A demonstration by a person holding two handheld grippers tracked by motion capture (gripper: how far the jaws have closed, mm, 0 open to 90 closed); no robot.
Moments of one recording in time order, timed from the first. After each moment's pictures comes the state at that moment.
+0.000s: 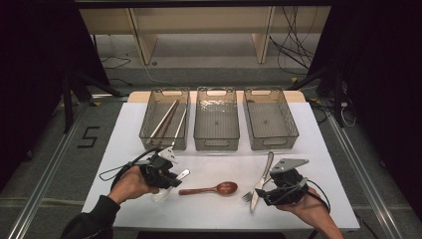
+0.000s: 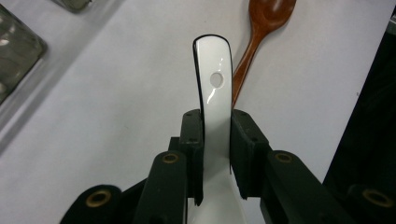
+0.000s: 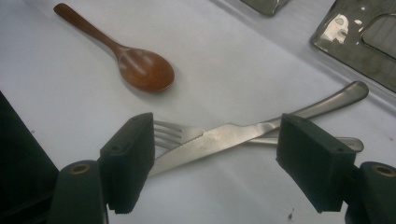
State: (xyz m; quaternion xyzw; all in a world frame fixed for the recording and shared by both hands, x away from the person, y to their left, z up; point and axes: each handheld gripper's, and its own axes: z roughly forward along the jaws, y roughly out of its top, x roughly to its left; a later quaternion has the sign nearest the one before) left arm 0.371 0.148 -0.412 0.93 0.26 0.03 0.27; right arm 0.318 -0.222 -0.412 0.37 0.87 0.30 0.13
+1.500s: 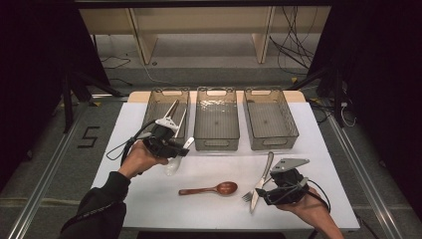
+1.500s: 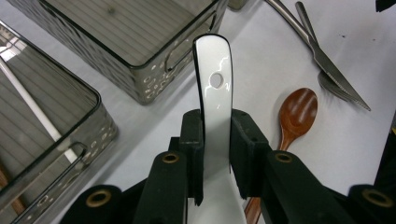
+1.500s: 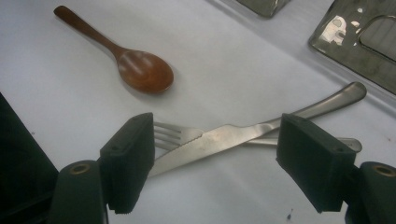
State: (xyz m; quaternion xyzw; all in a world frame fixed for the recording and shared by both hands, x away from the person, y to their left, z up) left arm 0.427 0.143 -0.377 0.88 0.31 0.05 0.36; right arm 0.318 -0.223 -0.411 0.38 0.87 0.30 0.13
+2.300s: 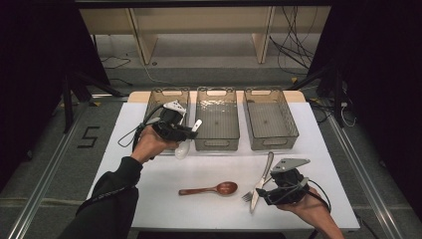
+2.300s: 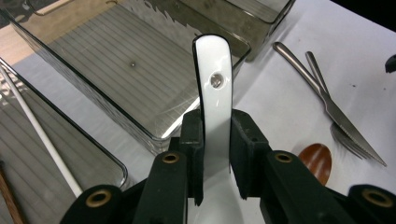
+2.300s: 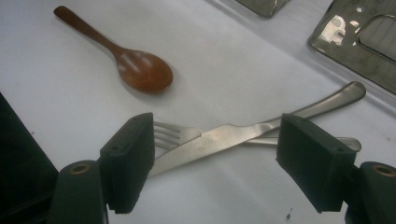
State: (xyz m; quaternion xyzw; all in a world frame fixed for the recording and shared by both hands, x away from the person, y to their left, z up) left arm 0.459 0.121 -0.357 0.86 0.32 0.07 0.39; right arm 0.318 -0.224 -0.412 0.38 0.87 0.30 0.13
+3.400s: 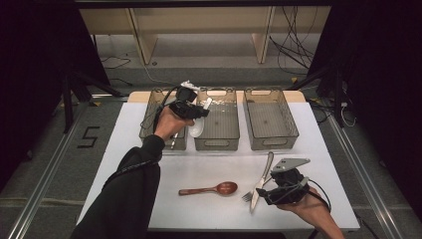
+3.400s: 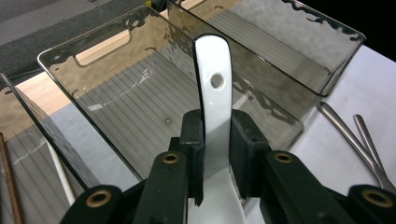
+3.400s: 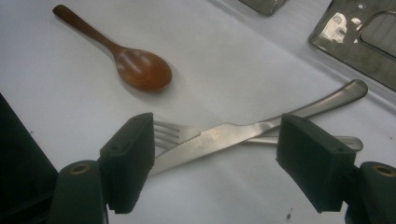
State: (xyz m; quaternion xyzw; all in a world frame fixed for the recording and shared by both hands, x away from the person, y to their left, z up) left arm 0.522 0.084 -0.352 0.83 0.37 0.12 0.40; right arm 0.319 -0.225 -0.413 0.38 0.87 0.30 0.13
